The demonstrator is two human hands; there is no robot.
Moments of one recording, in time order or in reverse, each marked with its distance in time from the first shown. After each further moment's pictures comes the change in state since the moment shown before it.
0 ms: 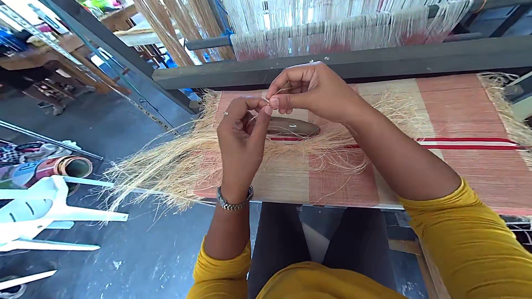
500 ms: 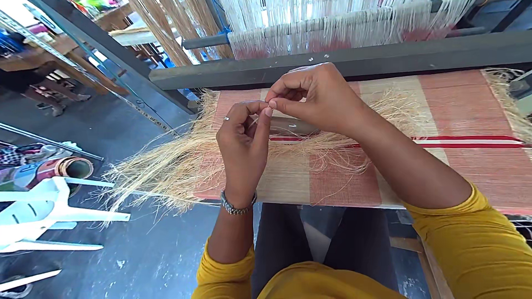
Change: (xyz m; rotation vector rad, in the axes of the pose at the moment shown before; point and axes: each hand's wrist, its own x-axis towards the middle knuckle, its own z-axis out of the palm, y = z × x) left_hand -0.002 0.003 0.007 0.054 0.054 0.007; right_hand -0.009 -0.014 0.010 -0.479 0.105 -0.132
